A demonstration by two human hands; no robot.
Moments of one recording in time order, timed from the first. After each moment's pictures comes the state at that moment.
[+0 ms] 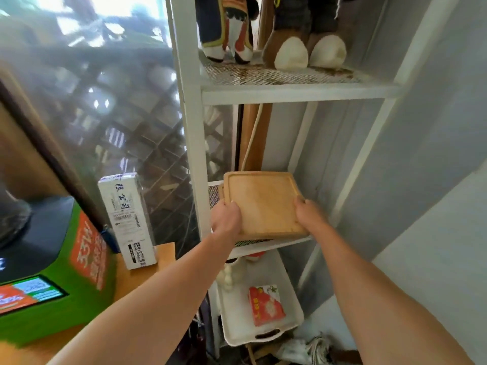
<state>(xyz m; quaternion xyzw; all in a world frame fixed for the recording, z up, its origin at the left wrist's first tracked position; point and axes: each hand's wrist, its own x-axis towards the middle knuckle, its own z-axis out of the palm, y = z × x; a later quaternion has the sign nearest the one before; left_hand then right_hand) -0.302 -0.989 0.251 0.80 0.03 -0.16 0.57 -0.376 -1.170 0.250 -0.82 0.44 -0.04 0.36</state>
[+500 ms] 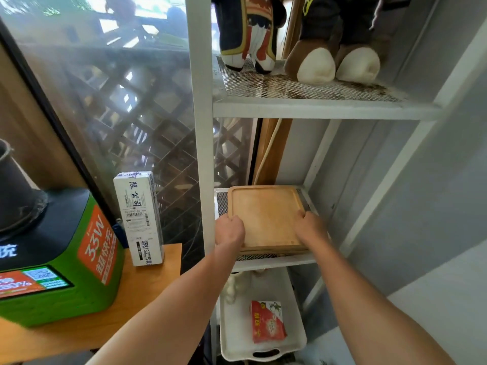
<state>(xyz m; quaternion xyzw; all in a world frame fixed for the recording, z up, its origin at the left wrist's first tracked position) -0.286 -0.997 0.230 0.83 0.11 -0.15 0.53 -0.344 -1.175 0.228 -0.86 0.40 -0.04 0.32</state>
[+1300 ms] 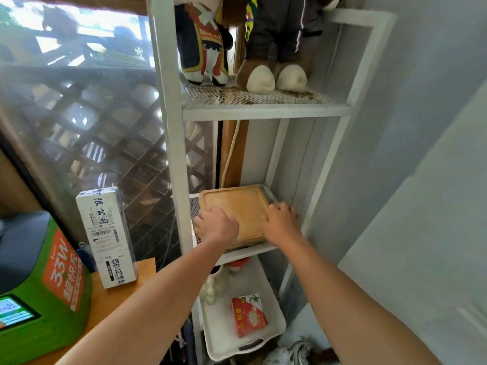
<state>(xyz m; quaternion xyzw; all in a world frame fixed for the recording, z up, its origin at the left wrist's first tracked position) -0.328 -1.004 0.273 0.96 -0.09 -0.10 0.26 -0.403 -1.136 0.264 -0.95 0.31 -0.06 0.06</state>
